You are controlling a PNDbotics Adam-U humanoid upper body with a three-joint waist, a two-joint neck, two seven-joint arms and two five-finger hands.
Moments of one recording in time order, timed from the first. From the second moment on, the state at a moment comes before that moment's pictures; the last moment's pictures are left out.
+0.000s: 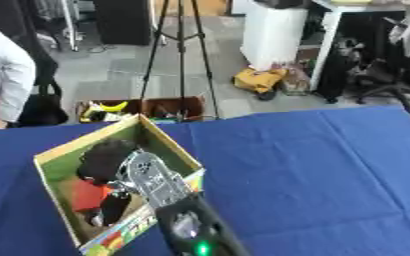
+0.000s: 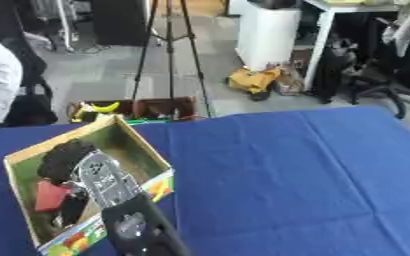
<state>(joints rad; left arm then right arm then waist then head) -0.15 0.12 0.43 -1.98 -0.05 -0.16 0.00 -1.20 0.27 0.00 -0.97 1.88 -0.46 0.51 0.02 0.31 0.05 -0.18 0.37</state>
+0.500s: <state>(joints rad) -0.15 0.12 0.43 -1.98 -0.05 -0.16 0.00 -1.20 0.28 -0.01 -0.97 1.87 -0.45 0.53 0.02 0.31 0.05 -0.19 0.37</state>
